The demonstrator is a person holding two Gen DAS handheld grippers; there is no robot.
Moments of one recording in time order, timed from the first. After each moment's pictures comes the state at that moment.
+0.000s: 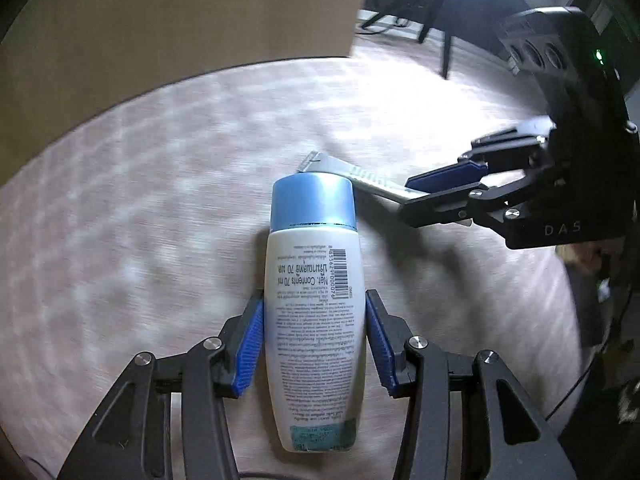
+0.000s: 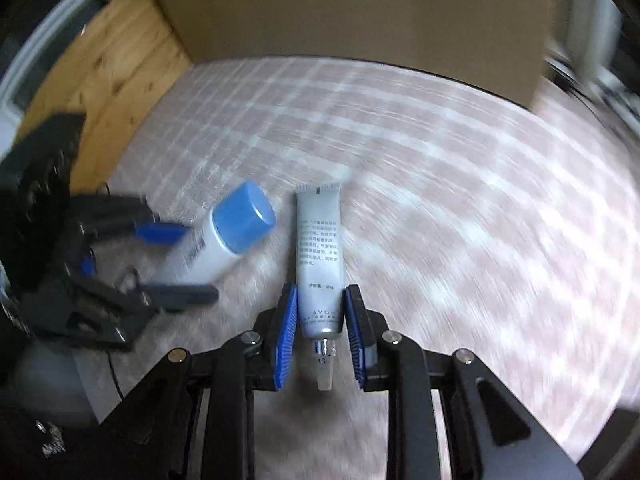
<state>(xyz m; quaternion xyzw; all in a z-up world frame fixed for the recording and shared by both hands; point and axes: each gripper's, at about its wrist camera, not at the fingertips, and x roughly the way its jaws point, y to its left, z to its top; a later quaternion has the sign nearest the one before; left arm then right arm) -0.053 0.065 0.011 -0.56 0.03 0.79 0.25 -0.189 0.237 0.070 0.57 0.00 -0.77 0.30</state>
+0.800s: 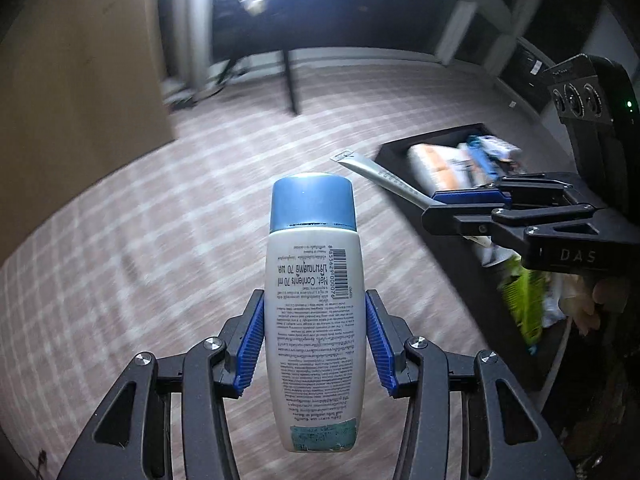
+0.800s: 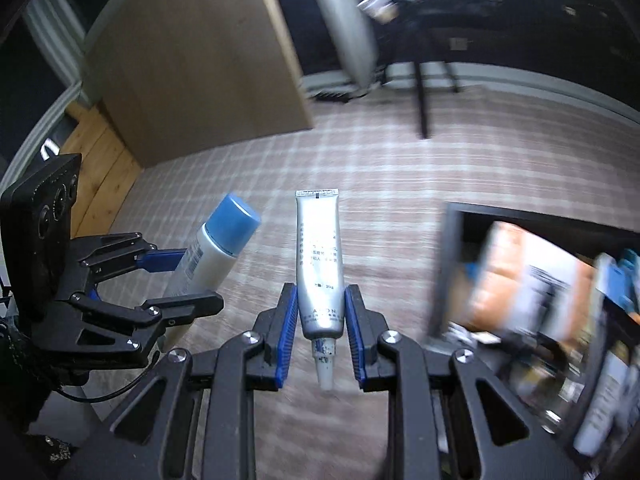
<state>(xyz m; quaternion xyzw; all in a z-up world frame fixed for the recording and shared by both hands) -0.058 0.241 0.100 -0.50 0.09 0.80 0.33 -0.051 0.422 0.143 0.49 -0.10 -0.86 0.14</state>
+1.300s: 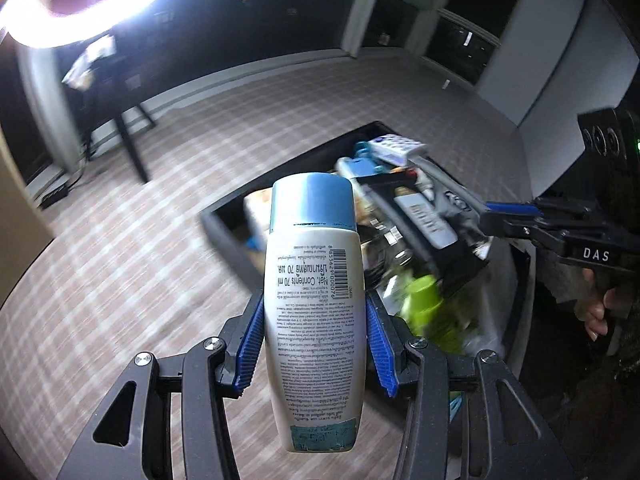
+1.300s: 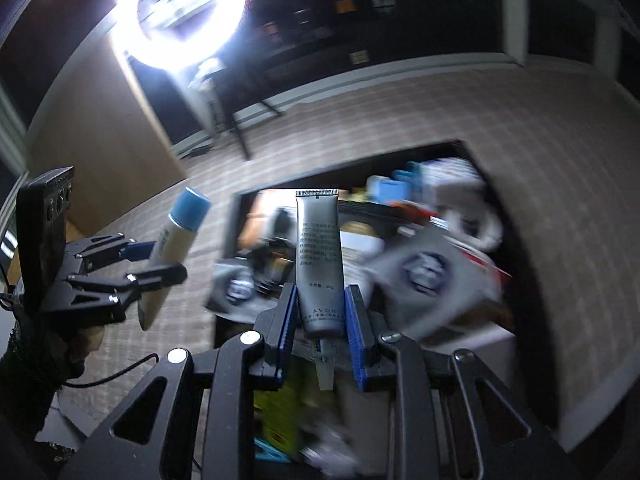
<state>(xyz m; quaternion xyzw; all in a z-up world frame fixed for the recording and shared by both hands) -0.030 0.389 0.120 -0.47 0.13 0.76 0.42 0.088 0.592 0.169 0.45 -0.18 -0.87 -0.04</state>
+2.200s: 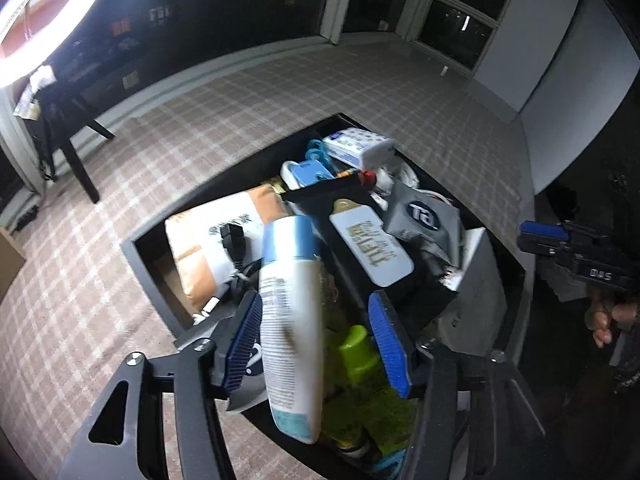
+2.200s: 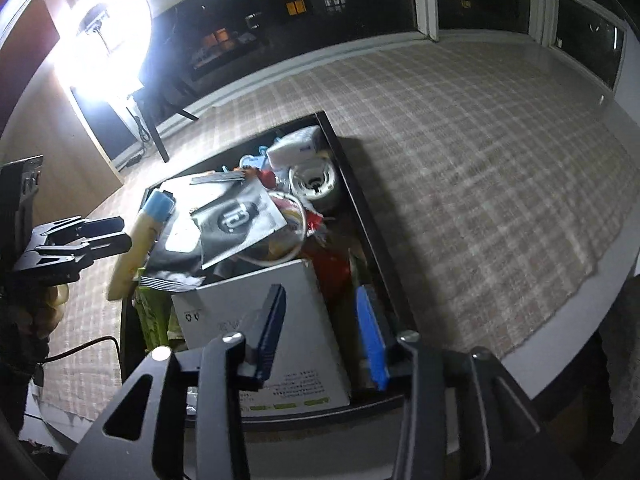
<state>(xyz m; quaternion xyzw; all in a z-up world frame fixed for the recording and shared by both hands) -0.007 0.461 0.119 -0.47 0.15 0.77 0.40 0.161 0.679 0.154 0.46 -0.18 -0.86 -0.11</state>
